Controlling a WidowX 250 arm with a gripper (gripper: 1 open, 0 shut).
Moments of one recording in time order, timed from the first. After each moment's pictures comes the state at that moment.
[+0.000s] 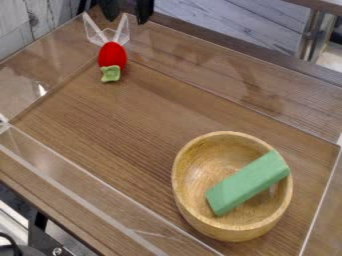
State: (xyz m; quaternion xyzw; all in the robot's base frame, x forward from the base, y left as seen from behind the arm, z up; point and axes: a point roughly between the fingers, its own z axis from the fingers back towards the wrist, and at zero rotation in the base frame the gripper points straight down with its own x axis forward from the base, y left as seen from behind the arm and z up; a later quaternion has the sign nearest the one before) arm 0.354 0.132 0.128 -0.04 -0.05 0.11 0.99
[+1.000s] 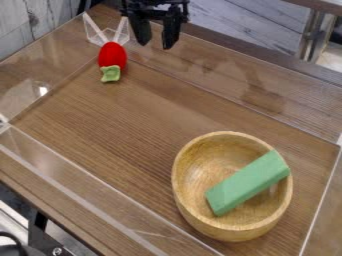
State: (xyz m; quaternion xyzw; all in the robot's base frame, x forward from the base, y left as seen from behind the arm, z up) arm 0.366 0.092 0.098 -0.05 -0.01 0.07 1.00
